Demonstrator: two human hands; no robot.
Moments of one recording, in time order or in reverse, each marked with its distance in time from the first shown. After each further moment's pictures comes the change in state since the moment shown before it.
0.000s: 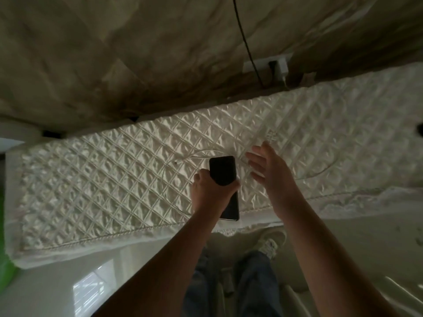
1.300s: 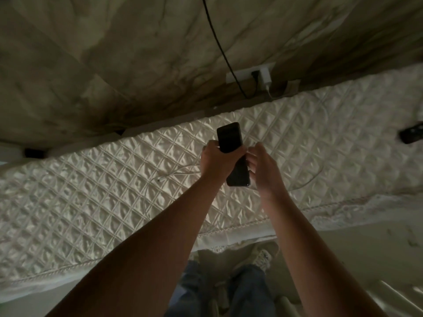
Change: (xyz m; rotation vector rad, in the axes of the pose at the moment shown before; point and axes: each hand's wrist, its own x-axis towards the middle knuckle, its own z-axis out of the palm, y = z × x) left_hand 0.071 0.103 0.028 -0.221 -0.050 0.122; right_hand 0.059 -0.003 -0.024 0.094 0.073 -0.095
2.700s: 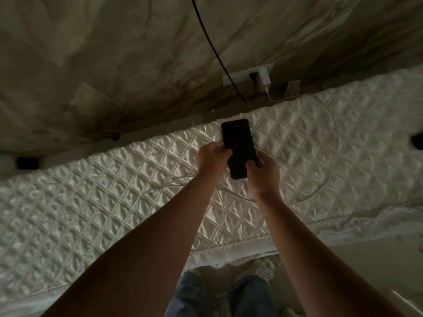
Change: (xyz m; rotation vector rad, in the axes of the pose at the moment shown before) left_hand 0.052 -0.004 0.020 -0.281 -0.103 -0.063; right_hand 0.061 0.022 -0.003 -0.476 0.283 -0.207
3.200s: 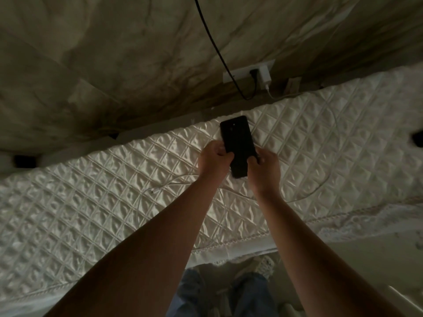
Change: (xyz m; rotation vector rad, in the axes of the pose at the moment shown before) left_hand -0.006 -0.011 -0.002 0.161 0.040 0.106; right_hand 0.003 0.001 0.004 -0.077 -0.009 -0.018
